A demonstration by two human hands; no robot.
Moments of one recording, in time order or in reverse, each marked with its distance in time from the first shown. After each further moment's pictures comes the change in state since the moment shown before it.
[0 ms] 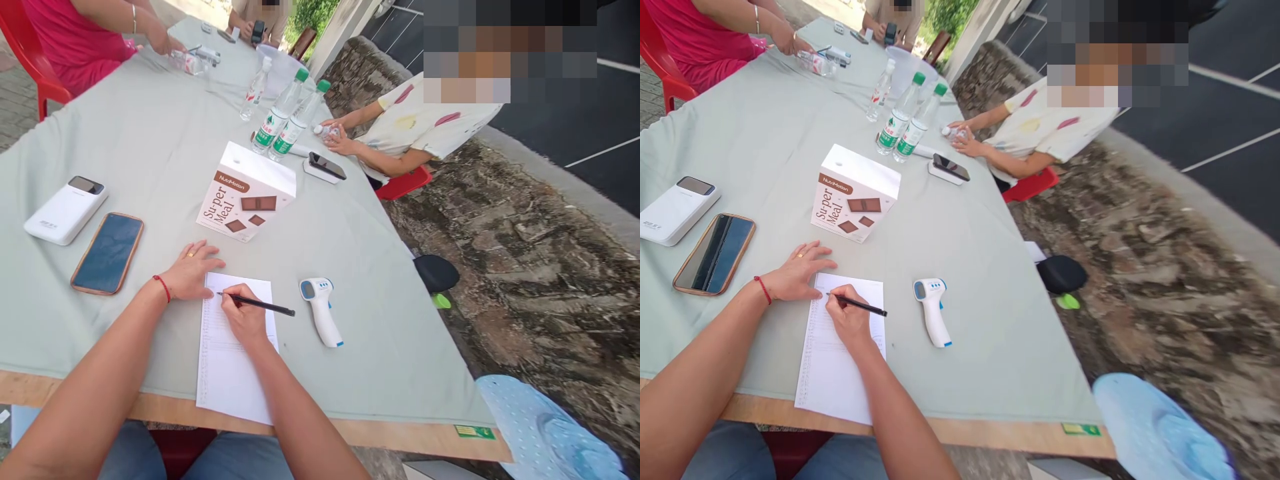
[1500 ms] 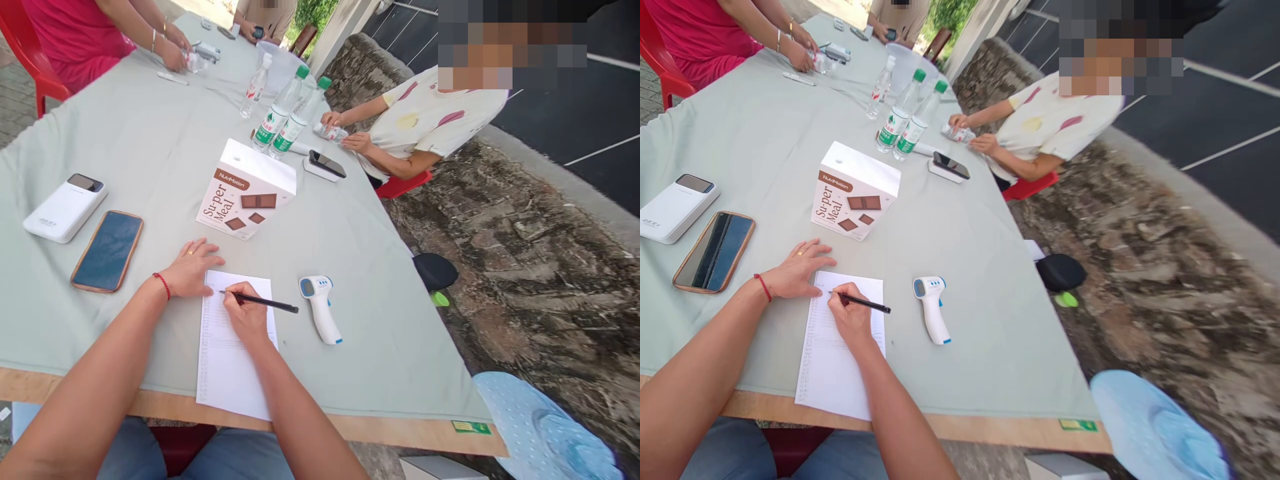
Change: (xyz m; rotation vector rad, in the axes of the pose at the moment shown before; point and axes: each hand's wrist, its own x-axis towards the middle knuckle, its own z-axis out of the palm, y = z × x) left_hand -0.001 0.017 -0.014 0.042 -0.066 -0.083; right_hand 0.001 0.008 0.001 -0.012 0.045 -0.054
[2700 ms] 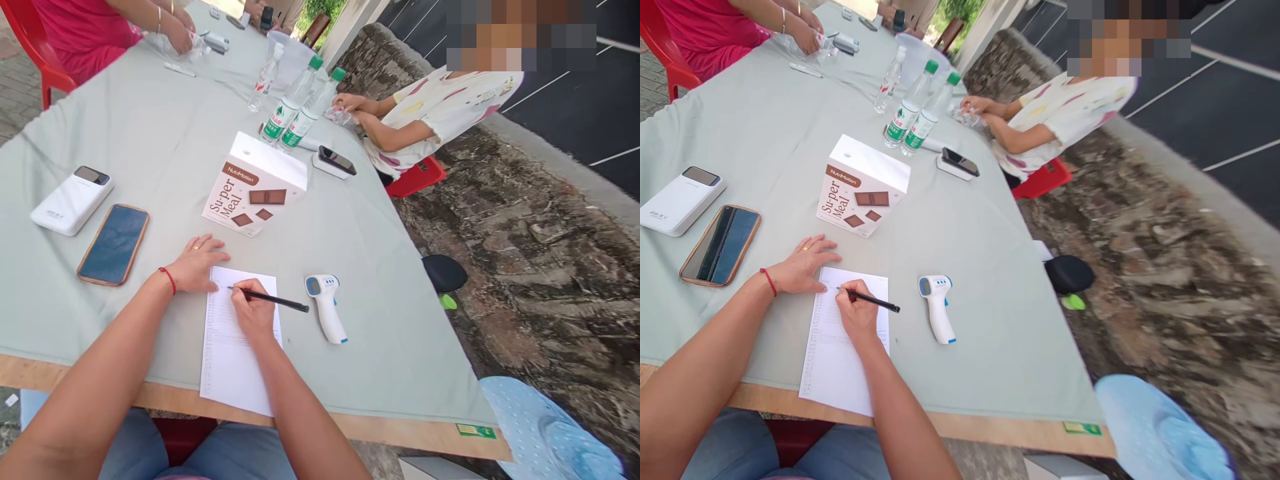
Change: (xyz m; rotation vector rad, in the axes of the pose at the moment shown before) left_hand 0.001 0.001 0.001 -0.010 -0.012 -0.005; right_hand -0.002 -0.002 -0.002 -0.002 0.062 0.037
